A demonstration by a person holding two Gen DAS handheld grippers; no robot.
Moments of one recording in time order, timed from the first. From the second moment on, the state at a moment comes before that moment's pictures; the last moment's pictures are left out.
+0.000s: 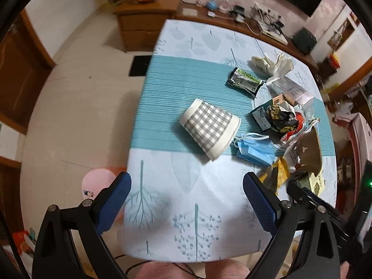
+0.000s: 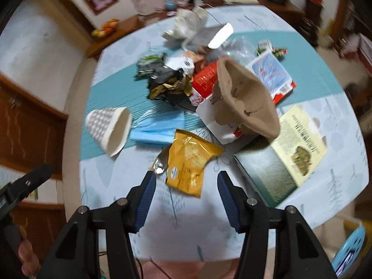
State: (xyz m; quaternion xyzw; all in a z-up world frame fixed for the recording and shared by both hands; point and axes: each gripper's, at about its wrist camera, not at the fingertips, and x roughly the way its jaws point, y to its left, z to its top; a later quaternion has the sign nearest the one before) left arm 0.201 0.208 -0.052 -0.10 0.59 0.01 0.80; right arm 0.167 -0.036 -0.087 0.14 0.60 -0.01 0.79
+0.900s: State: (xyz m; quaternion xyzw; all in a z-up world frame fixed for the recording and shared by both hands) left arm 0.266 0.213 -0.120 -0.17 0.65 -0.04 0.74; right arm 0.184 -0.002 -0.111 0.16 0.62 -0.06 0.77
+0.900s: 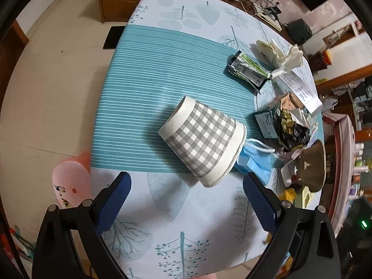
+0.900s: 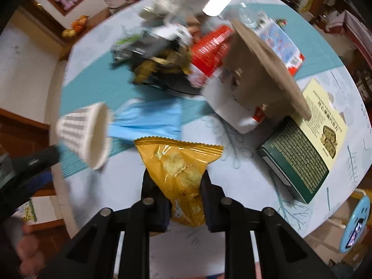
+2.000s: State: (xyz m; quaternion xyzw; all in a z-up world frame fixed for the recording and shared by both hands) left arm 0.323 0.160 -0.143 -0.13 0.62 -0.03 0.77; right arm 0.208 -0.011 -0.076 0.18 0.56 -0.04 0.80
